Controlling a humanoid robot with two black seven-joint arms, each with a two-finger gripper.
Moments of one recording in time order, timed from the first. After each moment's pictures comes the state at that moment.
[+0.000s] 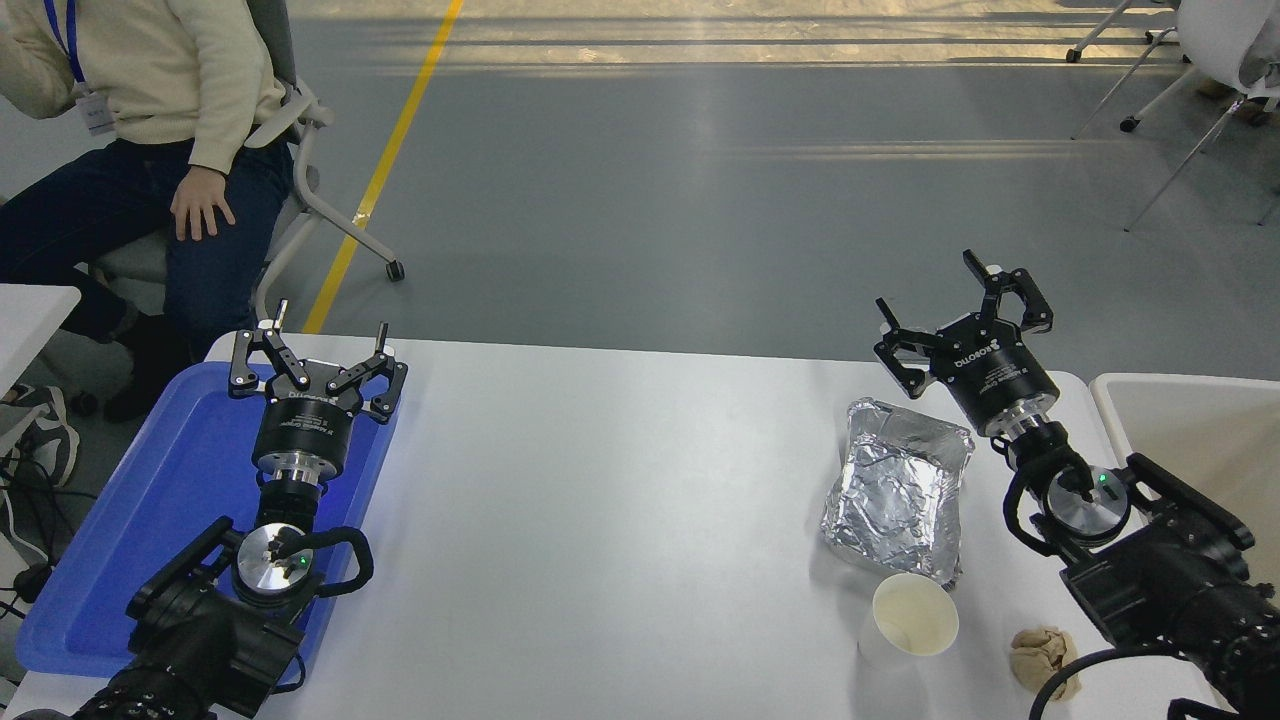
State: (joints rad) left arm -0.50 0.10 -1.16 -0.54 -0.09 -0.64 -0.36; right arm 0.62 -0.24 0.79 0.52 0.37 0.67 0.07
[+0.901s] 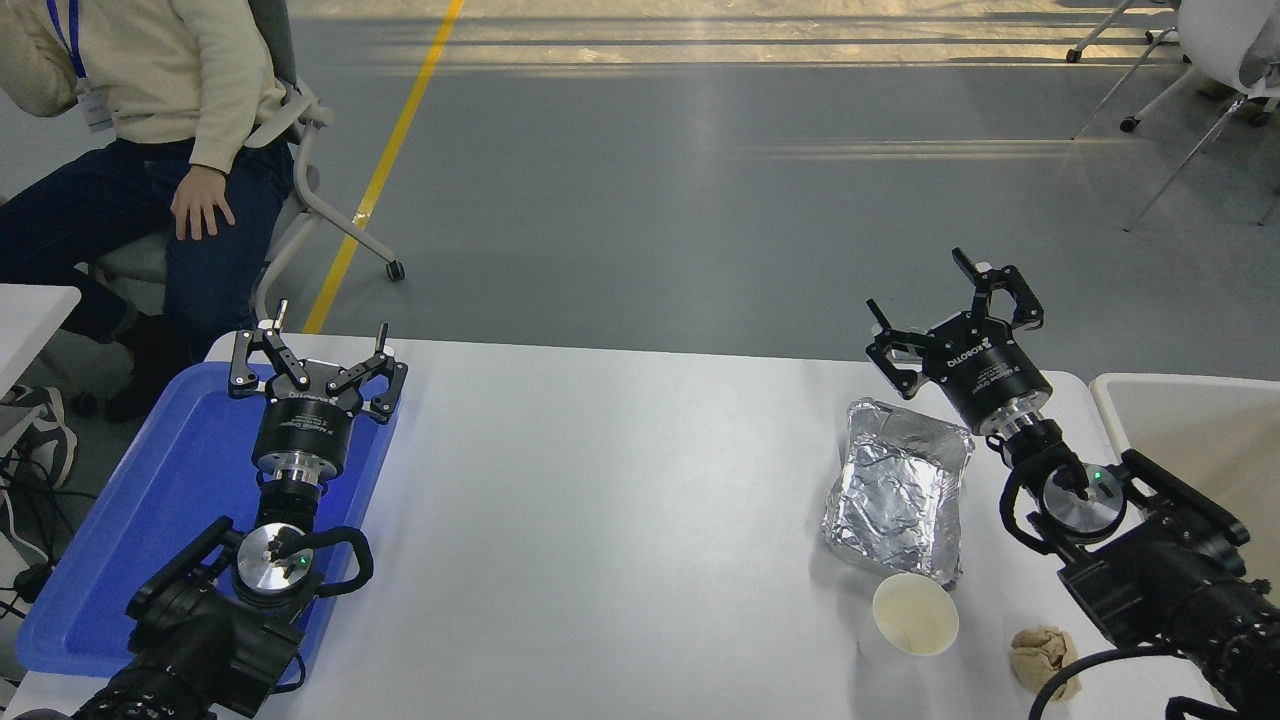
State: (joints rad) left arm -0.50 0.10 -1.16 -0.54 -0.09 -0.64 -0.36; right arm 0.63 -0.24 0.79 0.53 0.33 0.67 0.07
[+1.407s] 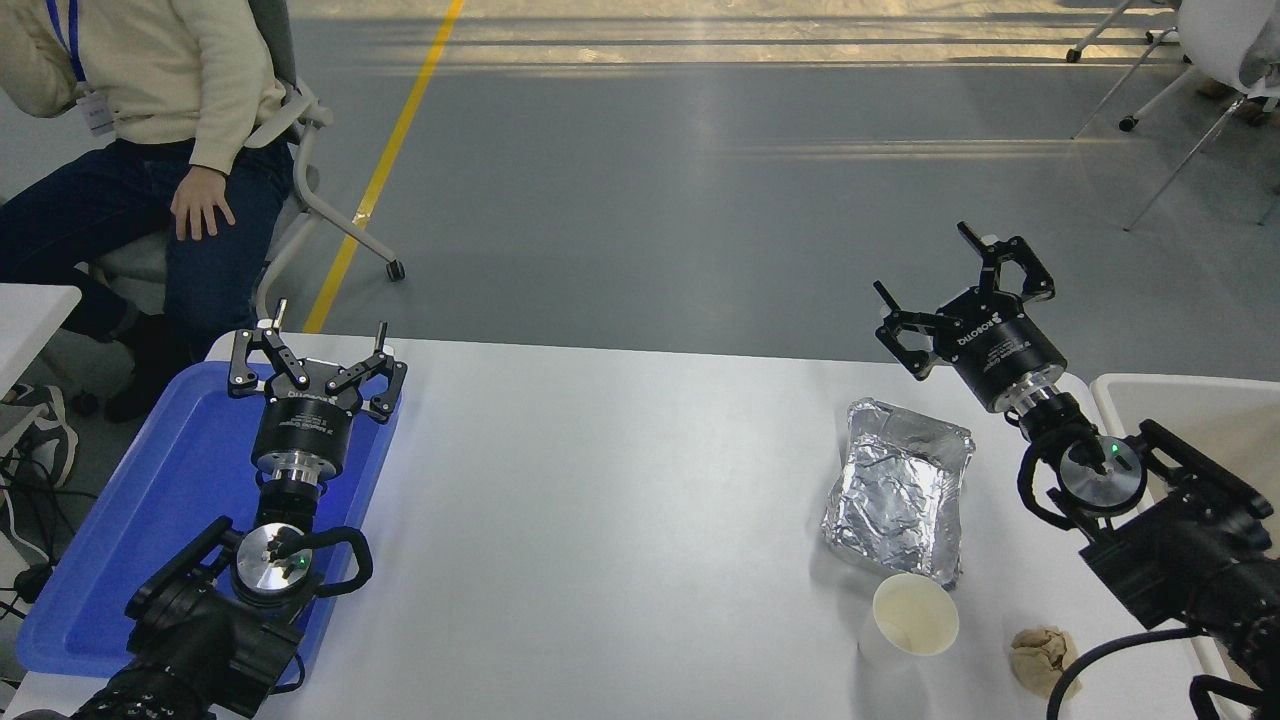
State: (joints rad) left arm -0.50 0.10 -1.16 -0.54 -0.09 -0.64 -0.36; right arm 0.70 -0.32 0.76 0.61 0.20 0.57 0.07
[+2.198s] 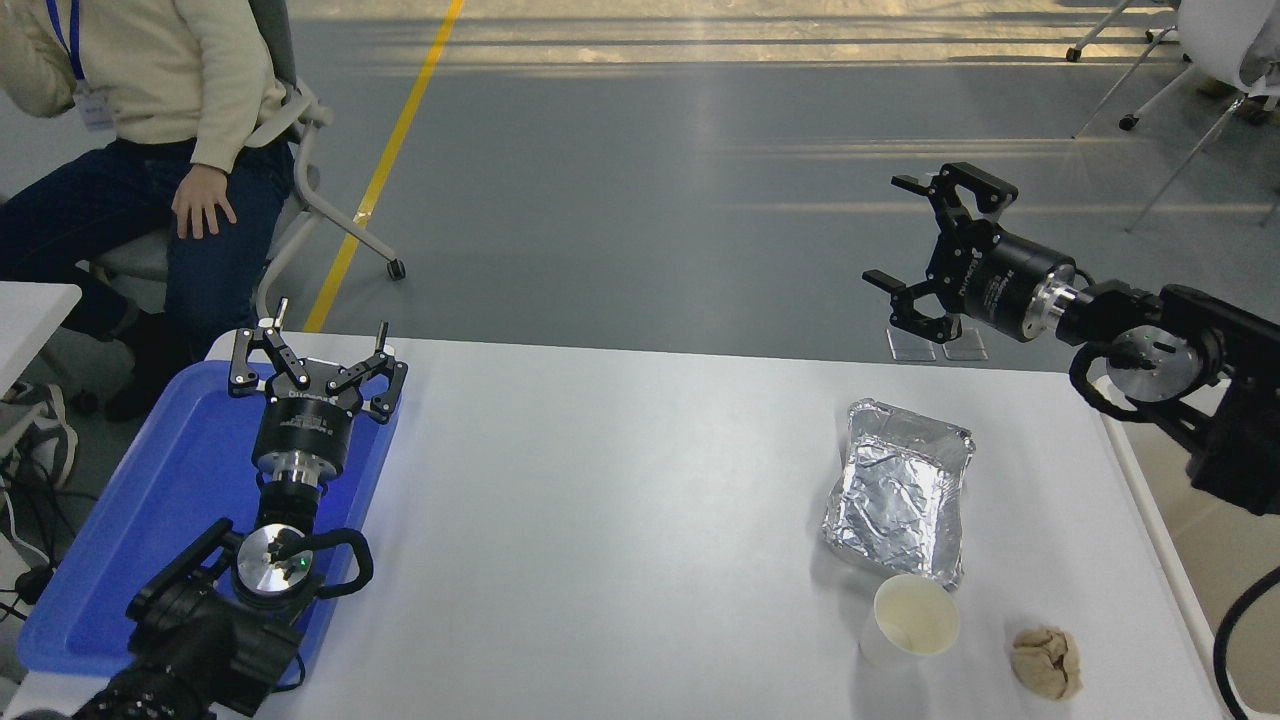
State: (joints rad) left arm -0.50 0.10 -1.16 -0.54 -0.09 -0.64 -0.35; right arm 1.10 -0.58 0.03 0.80 0.12 0.47 0.07
